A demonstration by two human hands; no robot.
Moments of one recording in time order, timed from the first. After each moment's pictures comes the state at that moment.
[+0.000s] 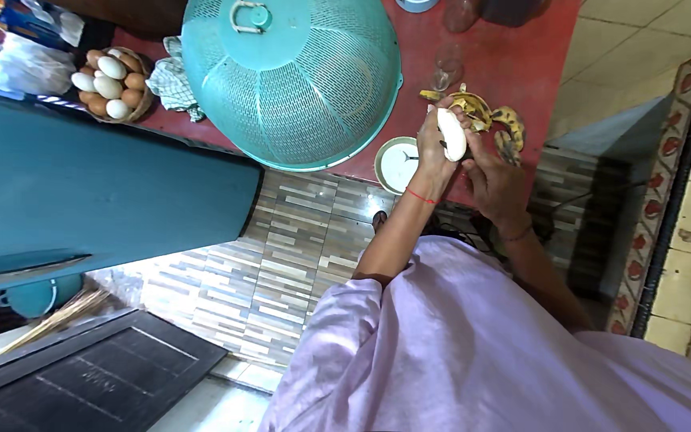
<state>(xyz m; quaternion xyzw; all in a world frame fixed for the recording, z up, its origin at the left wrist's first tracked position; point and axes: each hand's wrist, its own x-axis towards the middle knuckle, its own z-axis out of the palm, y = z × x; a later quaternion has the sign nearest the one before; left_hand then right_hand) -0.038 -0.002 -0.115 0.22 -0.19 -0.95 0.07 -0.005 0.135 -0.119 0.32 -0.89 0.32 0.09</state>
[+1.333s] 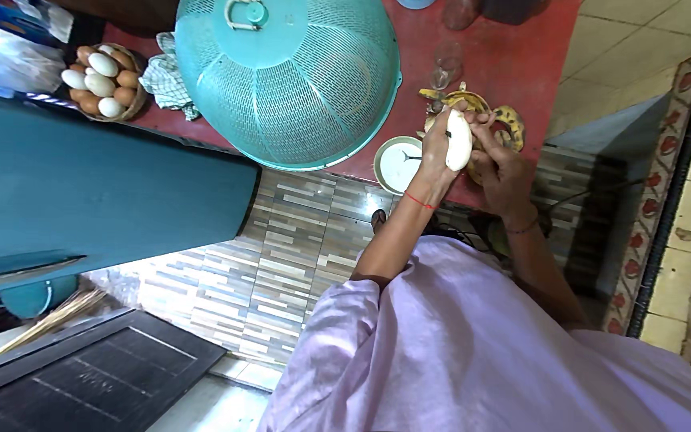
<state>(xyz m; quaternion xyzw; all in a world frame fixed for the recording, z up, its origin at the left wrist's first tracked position) -0.032 0.000 -0.107 0.22 -0.18 -0.96 0.02 -0.019 0.141 -0.122 0.29 -0.88 0.38 0.07</state>
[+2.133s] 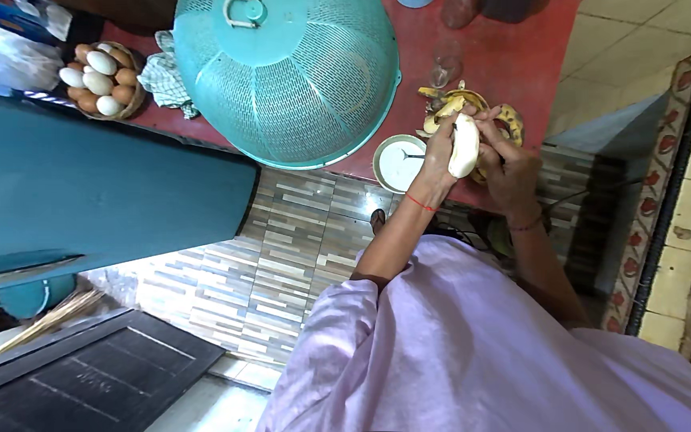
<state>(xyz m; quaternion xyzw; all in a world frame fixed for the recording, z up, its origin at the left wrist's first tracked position) -0.025 0.005 -0.106 0.22 -0.16 -0.96 -0.03 -0.024 0.146 -0.120 0.27 -0.89 0.36 0.09</state>
